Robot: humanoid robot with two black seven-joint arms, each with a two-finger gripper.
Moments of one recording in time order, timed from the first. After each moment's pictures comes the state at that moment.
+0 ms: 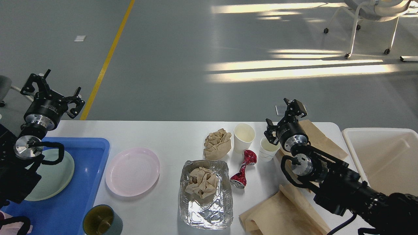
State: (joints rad) left arm -0.70 0.40 -1.05 -0.44 -0.06 -0.43 -0.15; right arm 0.69 -0.13 0.46 0.65 0.15 -0.06 0.43
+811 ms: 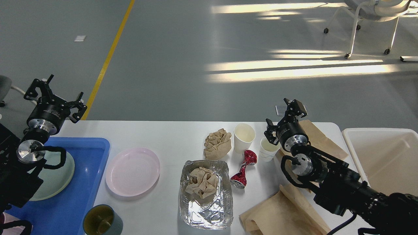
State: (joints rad) left arm -0.67 0.39 -1.05 -0.44 -0.05 -0.43 -0.15; right arm 0.69 -0.13 0.46 0.65 0.15 -0.06 0.43
